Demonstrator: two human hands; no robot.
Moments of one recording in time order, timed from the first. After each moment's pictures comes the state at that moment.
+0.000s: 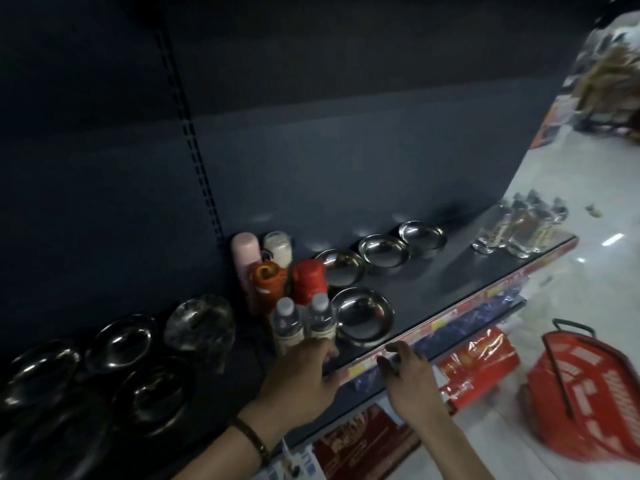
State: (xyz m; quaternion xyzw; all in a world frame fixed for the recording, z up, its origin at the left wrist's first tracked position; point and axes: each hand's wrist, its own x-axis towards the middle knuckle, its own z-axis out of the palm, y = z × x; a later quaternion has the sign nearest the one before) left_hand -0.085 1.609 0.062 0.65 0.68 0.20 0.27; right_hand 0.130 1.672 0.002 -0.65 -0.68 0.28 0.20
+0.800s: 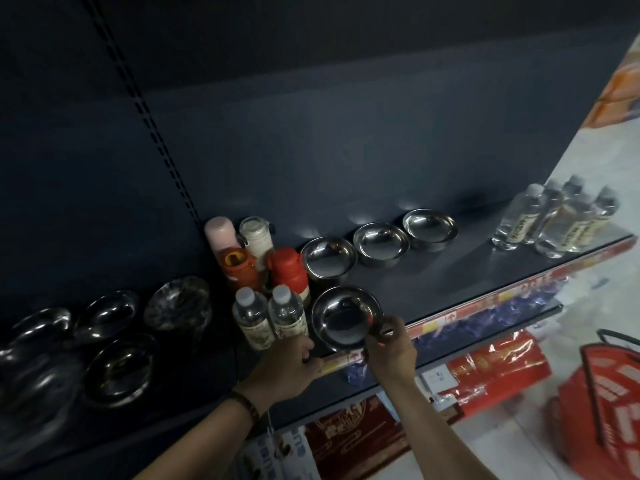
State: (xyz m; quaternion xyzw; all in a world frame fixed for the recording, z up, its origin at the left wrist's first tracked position) left_hand -0.022 1.666 0.032 0.51 0.79 0.12 0.33; right_hand 0.162 1.767 -0.051 -0.65 -0.54 0.43 0.32
